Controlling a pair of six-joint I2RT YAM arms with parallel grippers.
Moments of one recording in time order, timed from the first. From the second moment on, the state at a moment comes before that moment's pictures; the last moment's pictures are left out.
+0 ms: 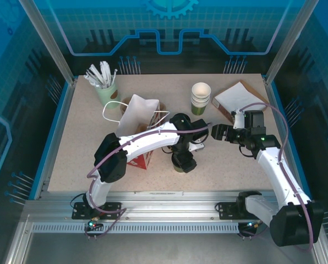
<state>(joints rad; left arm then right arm) -0.98 2.05 1.82 -1.30 0.05 -0.01 0.05 1.03 0.82 -0.62 -0.36 0.26</state>
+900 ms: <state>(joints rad) -0.99 2.05 1.82 -1.31 0.03 -0.02 0.05 1.05 0.82 -0.62 -0.38 0.26</state>
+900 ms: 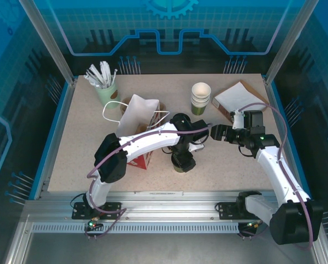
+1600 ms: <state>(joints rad) -0.99 1.62 2.11 -1.32 0.13 -0.04 0.05 0.96 0.99 -0.71 -0.29 0.27</state>
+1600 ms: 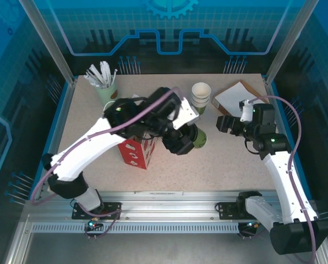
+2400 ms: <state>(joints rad) -0.49 1.45 2.09 -1.57 -0.03 -0.20 0.52 1.17 1.18 -0.61 -0.28 0.18</state>
